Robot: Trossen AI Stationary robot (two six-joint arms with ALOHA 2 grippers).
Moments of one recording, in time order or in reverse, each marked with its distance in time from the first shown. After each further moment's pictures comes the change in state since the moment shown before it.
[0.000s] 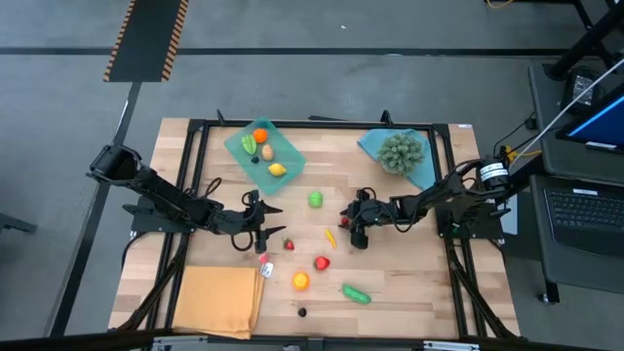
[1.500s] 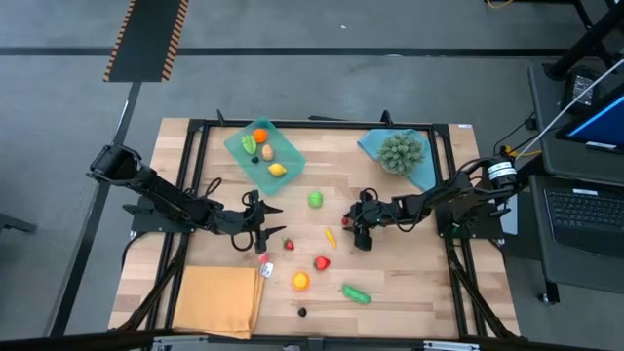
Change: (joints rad) left arm 0.000 0.000 0.000 -0.002 0.000 -0.003; right arm -0.001 -0.068 -0.004 -0.108 -0.015 0.025
